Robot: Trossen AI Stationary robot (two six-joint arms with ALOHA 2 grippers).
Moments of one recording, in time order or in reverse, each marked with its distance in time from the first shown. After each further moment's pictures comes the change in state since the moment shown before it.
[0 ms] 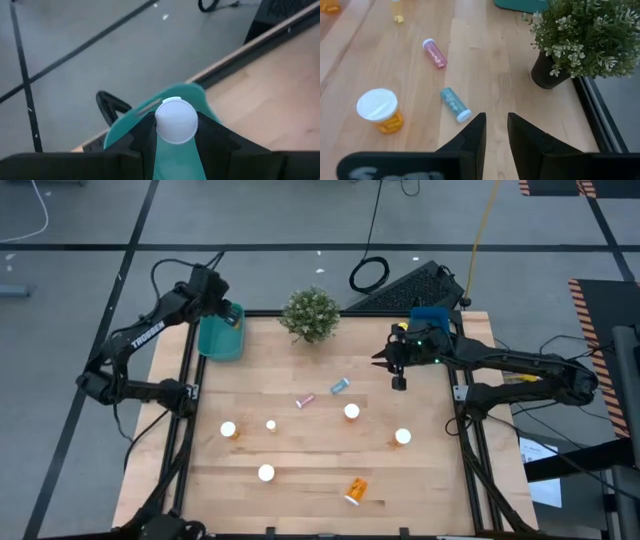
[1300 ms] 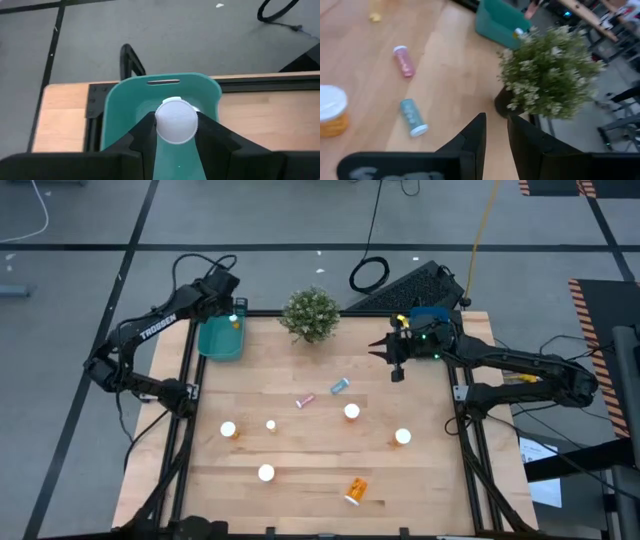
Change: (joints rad) left arm -0.143 0.120 0.122 -0.217 -0.277 -0.650; right arm -0.055 0.000 0.001 0.154 0.001 -0.264
